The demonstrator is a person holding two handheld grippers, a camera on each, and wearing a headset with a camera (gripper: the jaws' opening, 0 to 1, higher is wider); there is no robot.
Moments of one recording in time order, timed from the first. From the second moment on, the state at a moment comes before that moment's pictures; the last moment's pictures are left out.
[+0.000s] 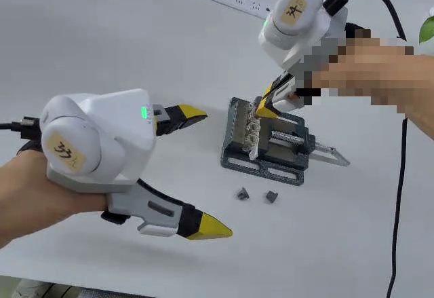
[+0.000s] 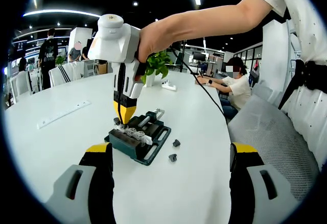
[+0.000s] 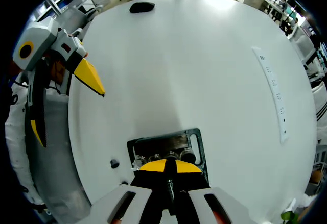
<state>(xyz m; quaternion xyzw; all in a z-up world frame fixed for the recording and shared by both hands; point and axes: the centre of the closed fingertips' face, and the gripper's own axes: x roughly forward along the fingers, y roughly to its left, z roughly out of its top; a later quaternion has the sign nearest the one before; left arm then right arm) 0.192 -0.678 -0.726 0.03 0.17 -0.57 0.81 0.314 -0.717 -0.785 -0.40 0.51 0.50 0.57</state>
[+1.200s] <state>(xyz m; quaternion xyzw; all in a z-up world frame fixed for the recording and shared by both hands) 0.189 -0.676 -0.728 0.03 0.17 -0.57 0.80 0.316 -0.725 -0.780 -0.39 0.49 0.50 0.60</state>
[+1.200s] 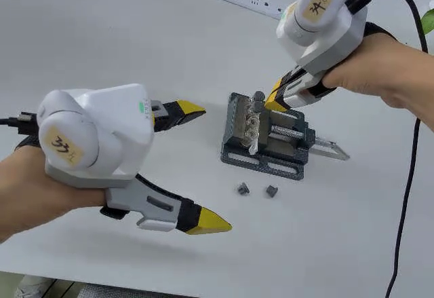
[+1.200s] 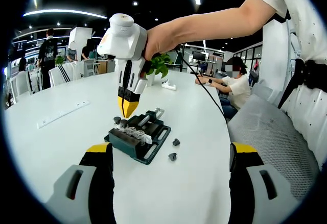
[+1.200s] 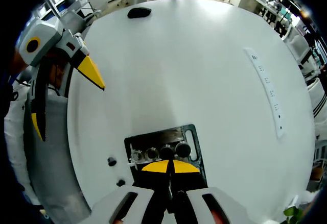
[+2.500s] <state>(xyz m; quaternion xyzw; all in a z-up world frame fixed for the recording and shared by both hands) 0.191 -0.668 -0.712 0.07 0.17 -0.56 0.81 0.290 -0.751 -0.734 -0.29 0.43 0.49 0.70</state>
